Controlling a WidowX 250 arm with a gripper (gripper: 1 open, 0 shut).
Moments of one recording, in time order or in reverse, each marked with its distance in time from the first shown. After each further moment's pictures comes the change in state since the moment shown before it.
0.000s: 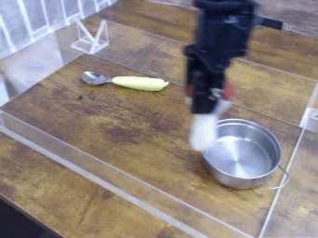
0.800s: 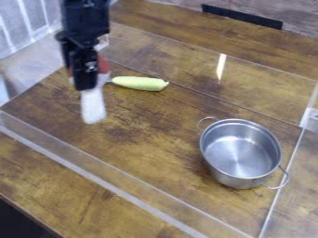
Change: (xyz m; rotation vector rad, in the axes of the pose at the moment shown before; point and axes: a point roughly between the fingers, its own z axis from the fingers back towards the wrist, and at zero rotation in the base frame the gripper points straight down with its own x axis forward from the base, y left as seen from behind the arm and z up) arm -0.119 0.070 -0.018 -0.011 0.016 0.294
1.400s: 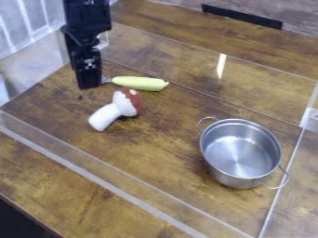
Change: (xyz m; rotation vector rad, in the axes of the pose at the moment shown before) arm 0.018 -0.003 0.005 0.025 -0.031 -0.142
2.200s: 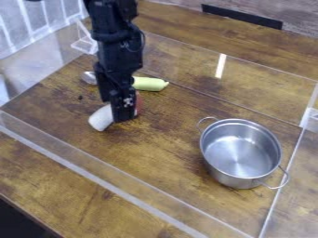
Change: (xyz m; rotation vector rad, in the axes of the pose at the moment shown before) arm 0.034 -0.015 -0.053 0.008 -0.020 0.058
